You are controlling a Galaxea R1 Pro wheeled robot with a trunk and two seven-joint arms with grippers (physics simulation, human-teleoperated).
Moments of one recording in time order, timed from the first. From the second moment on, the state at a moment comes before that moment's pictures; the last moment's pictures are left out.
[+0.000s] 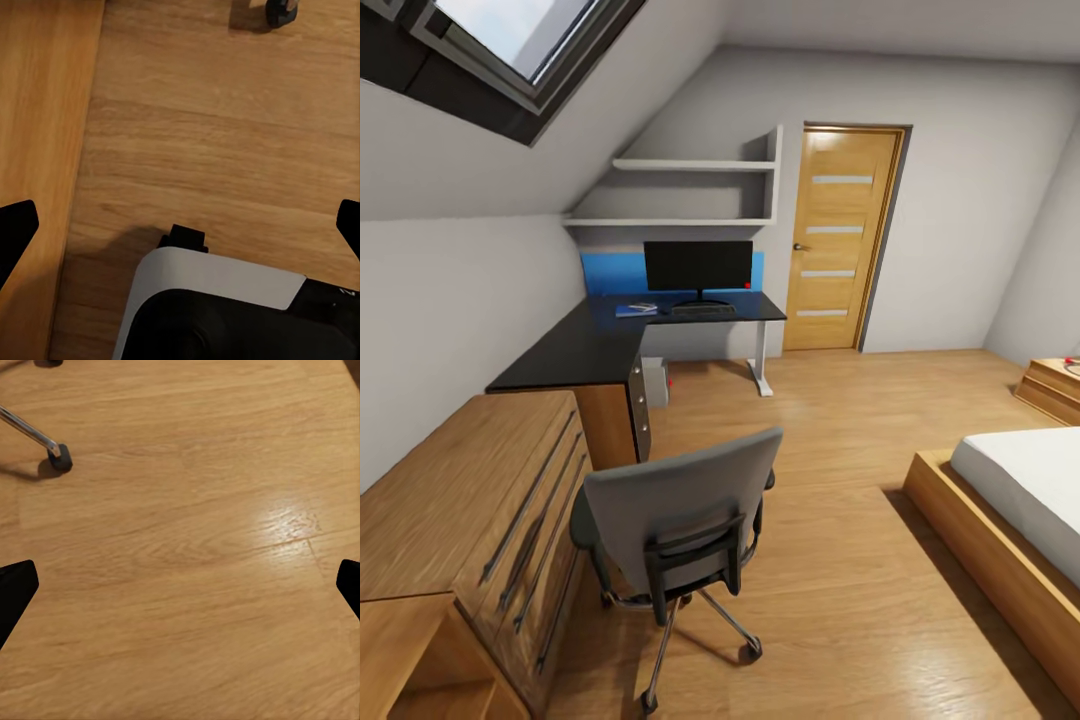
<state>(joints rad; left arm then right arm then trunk) -0.04 0.00 0.00 -0.25 0.22 -0.27 0.11 -0.21 0.00 0.54 0.02 -0.59 -0.69 -0.12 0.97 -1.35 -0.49</state>
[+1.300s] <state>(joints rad) -0.04 0.00 0.00 -0.25 0.22 -0.27 0.11 -0.21 -0.01 0.54 0.02 -0.60 -0.69 -0.12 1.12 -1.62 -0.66</state>
